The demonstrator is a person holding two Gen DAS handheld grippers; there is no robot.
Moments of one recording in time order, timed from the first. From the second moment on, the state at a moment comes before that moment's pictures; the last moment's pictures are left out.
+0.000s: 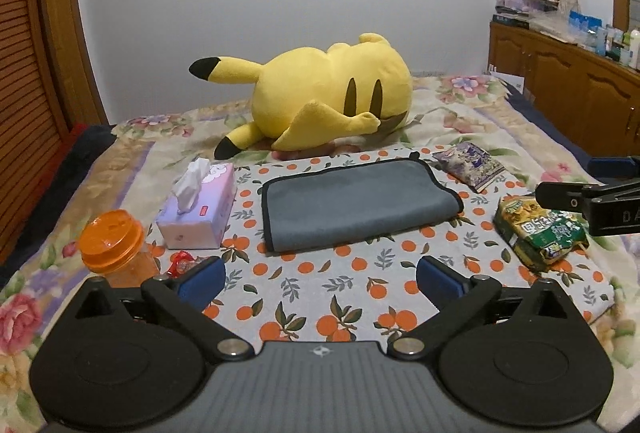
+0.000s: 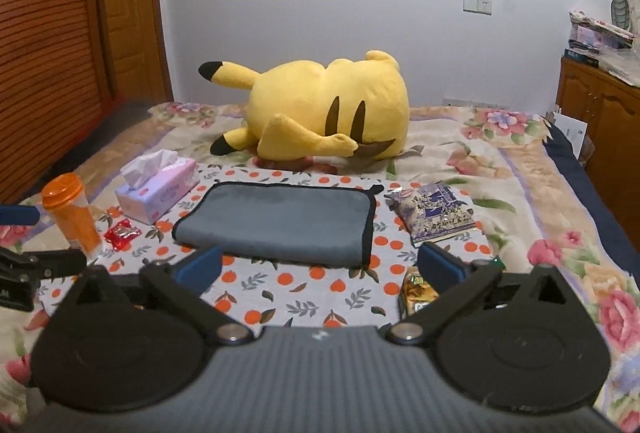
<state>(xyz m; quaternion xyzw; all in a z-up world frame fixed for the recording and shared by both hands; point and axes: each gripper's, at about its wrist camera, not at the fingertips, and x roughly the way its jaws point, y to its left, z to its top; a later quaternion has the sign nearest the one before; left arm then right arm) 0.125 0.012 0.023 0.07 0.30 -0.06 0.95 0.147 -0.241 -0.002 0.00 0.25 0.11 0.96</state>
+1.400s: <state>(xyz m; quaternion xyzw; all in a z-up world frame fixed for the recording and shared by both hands) 0.045 0.006 -0.029 0.04 0.34 -0.05 0.94 0.063 -0.251 -0.035 0.01 0.27 0.10 0.96</state>
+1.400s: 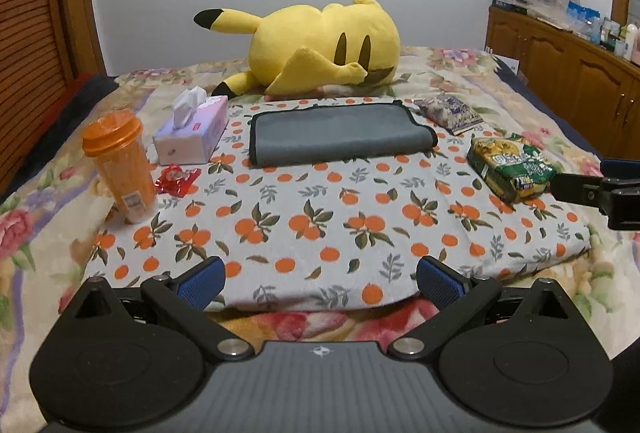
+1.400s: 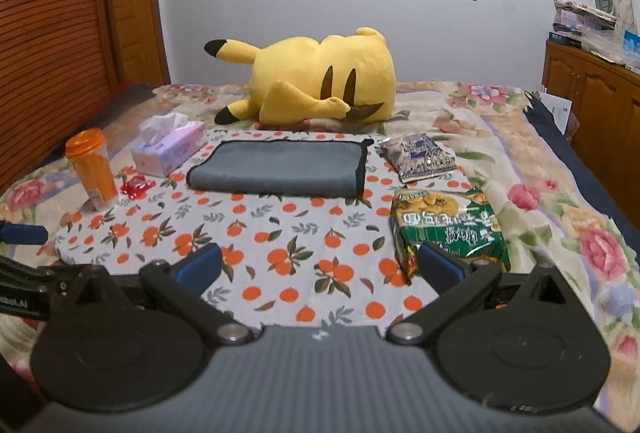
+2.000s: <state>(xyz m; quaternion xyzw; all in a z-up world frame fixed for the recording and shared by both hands) 0.037 0.009 -0.045 0.03 0.34 -0.05 0.94 0.055 -0.248 -0.046 0.01 0.27 0.09 0.96</state>
